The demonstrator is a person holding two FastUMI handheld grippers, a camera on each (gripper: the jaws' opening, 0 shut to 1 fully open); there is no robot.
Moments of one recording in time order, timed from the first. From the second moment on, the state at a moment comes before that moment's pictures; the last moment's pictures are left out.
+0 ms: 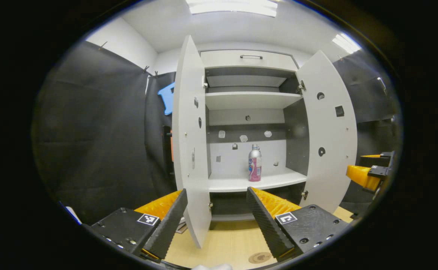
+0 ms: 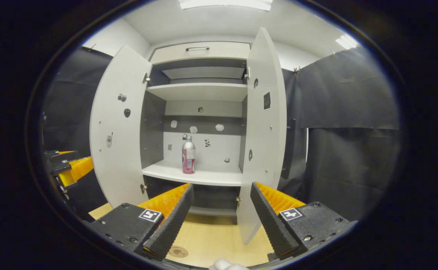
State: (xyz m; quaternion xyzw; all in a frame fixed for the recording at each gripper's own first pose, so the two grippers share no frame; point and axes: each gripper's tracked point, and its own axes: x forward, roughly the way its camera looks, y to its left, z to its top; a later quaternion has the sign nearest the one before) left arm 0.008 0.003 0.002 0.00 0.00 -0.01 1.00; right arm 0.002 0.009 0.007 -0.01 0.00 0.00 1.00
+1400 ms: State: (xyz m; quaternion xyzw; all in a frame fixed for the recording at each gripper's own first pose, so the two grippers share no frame) left arm 0.341 -0.158 0.025 -0.04 -0.02 -0.08 1.00; right arm 0.025 -0.013 0.030 -0.01 0.02 -0.03 1.00
